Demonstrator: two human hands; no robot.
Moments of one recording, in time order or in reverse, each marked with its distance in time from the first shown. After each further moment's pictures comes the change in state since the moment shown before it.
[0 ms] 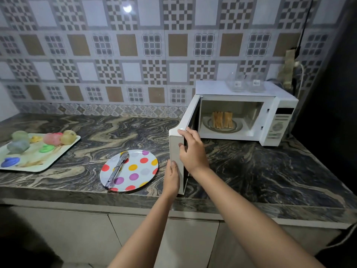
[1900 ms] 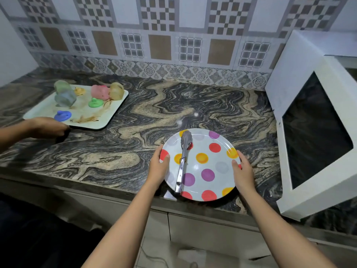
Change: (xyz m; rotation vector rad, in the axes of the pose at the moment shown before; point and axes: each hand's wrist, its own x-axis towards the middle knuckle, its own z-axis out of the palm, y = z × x) left_hand 0.171 -0.106 -0.301 0.134 0.142 -0.164; right_hand 0.031 0.098 0.273 0.223 0.003 0.717
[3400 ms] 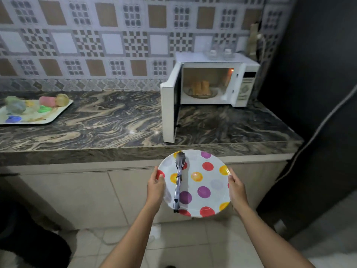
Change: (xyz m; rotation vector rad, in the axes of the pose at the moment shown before) left_hand -0.404 -0.003 0.155 -0.212 -0.153 -0.065; right_hand -0.275 0.147 -0.333 0.307 0.161 0.098
